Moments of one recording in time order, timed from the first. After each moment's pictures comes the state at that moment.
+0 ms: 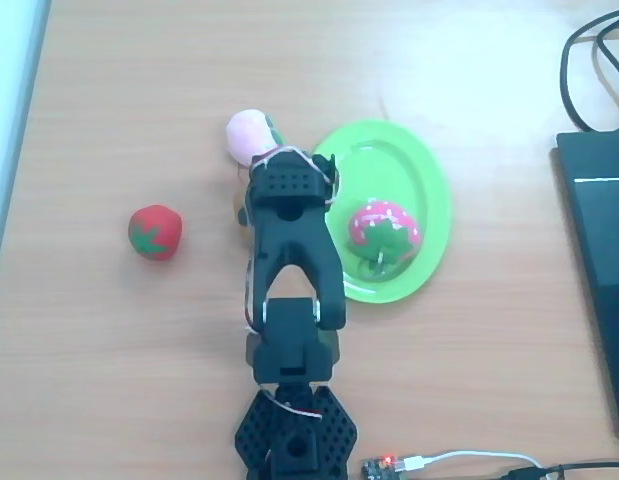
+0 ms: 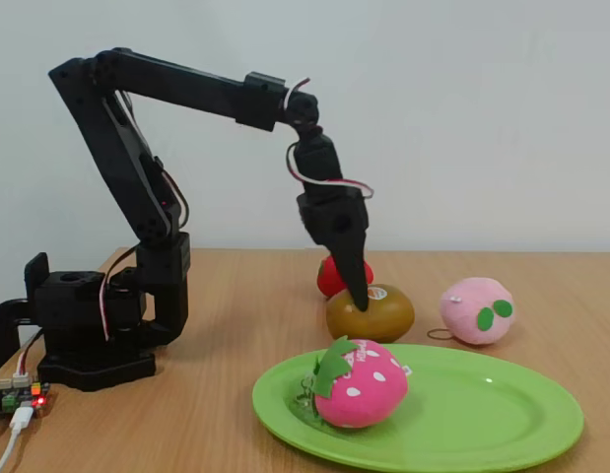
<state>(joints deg) 1.5 116.5 121.8 65.4 -96.4</state>
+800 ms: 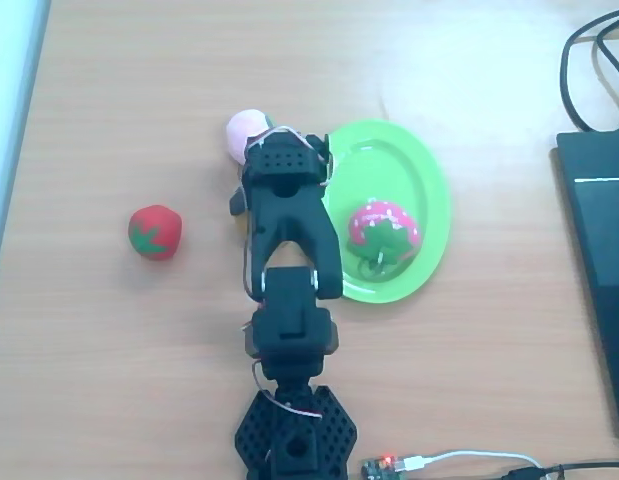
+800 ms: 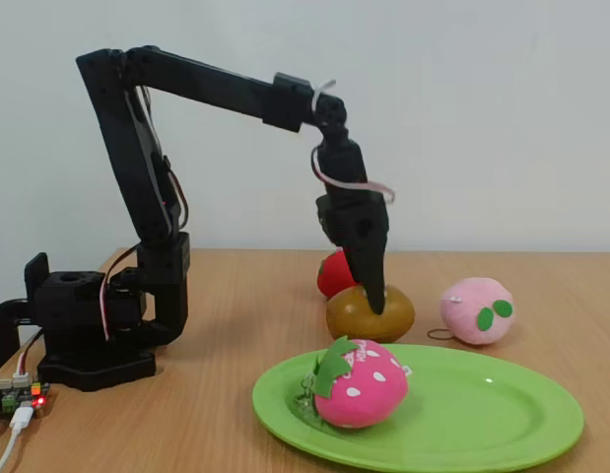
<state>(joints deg) 0.4 107.9 115.6 65.4 -96.7</state>
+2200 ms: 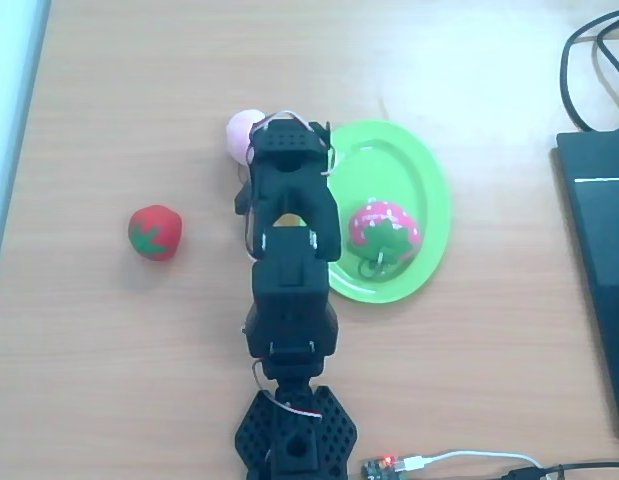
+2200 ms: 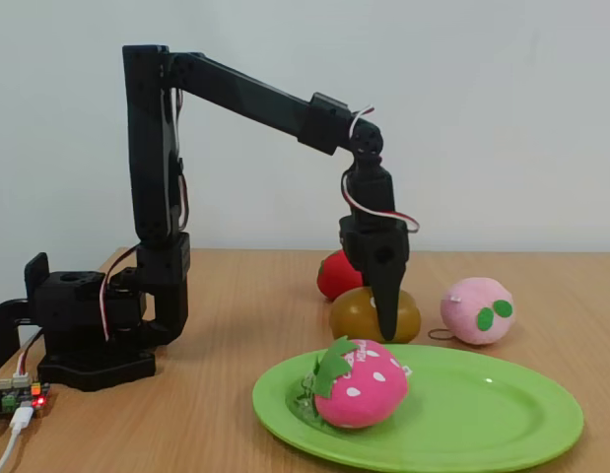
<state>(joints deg) 1.3 93.0 106.7 65.4 -94.3</state>
